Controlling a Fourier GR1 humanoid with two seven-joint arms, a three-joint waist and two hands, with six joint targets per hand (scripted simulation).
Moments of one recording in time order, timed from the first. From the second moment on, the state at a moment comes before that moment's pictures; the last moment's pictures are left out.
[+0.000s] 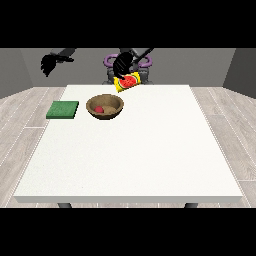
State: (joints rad) left arm -1.02 0.06 -0.78 -0.59 -1.67 0.06 0.33; right arm -0.22 -0.38 -0.33 -0.99 -0.24 0.45 -0.26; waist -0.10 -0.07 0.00
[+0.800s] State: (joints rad) left arm -0.69 0.01 -0.15 -0.99 -0.67 0.47 0.21; right arm -0.26 -0.29 -0.33 -1.04 -0.23 0.33 -0.25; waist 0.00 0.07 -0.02
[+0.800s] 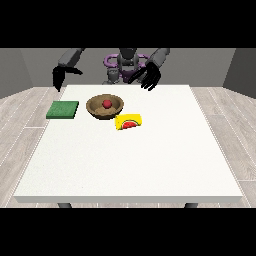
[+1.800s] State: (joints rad) left arm -0.42 0.09 -0.05 -1.25 -0.11 0.13 -0.22; right arm -0.46 -0.16 -0.33 -0.80 -0.18 0.05 -0.38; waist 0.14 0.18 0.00
